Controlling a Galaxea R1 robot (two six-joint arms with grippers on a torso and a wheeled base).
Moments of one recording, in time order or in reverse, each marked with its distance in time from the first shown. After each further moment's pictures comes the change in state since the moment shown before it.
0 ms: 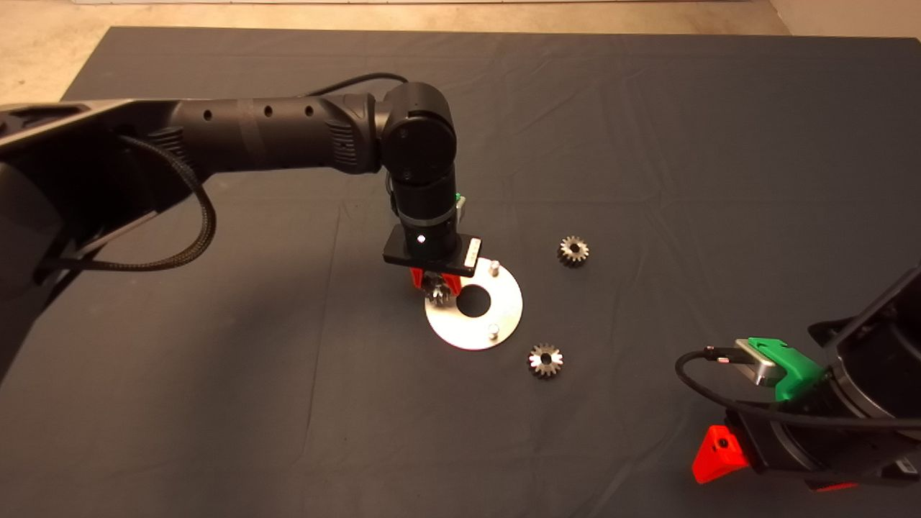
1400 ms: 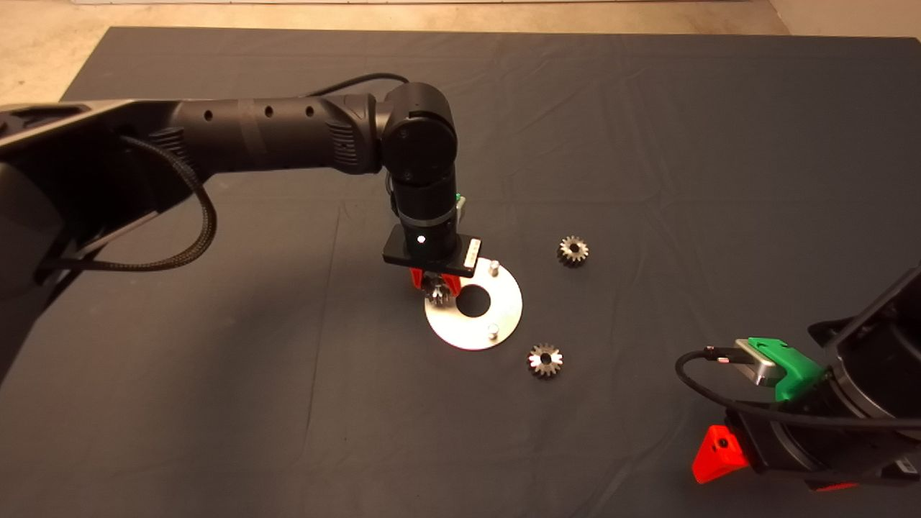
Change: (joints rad) left arm 0.000 0.001 0.002 0.003 0.013 -0.001; right arm 0.000 0.000 0.000 0.000 0.000 0.000
